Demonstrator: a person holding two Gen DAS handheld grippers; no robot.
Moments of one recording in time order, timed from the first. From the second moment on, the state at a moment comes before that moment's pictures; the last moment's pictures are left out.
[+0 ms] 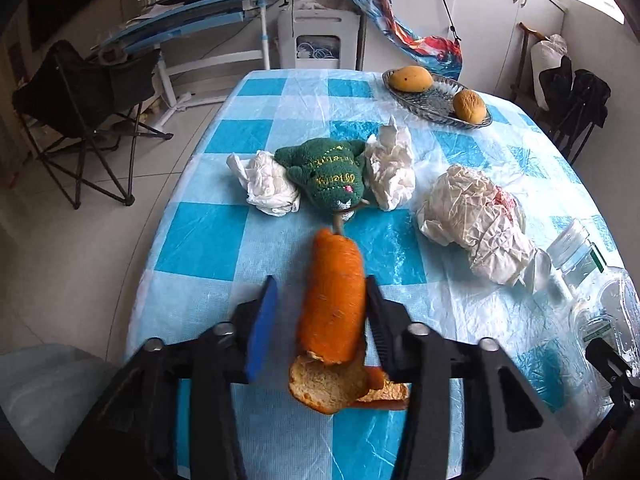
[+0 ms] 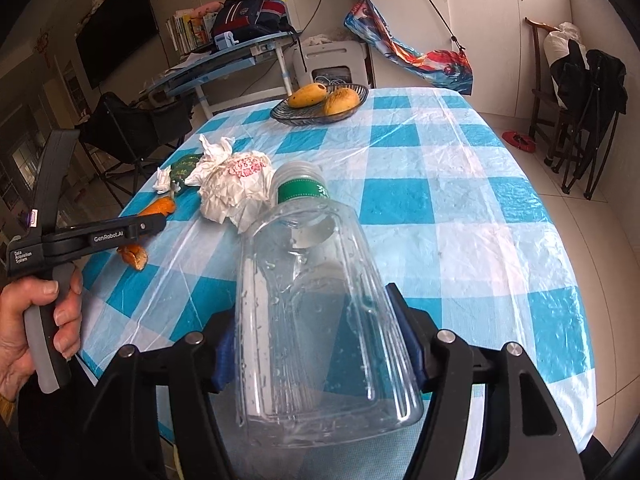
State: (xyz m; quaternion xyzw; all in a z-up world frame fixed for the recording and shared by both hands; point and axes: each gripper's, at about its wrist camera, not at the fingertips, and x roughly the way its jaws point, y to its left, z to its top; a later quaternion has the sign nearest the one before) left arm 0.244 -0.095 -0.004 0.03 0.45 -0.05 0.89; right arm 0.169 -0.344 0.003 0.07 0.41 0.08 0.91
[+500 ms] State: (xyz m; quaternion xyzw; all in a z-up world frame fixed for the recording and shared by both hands) left arm 0.160 -0.058 0.036 -0.08 0.38 -0.08 0.92; right arm 0.160 -0.375 -0.003 0.26 0.40 0.15 0.87
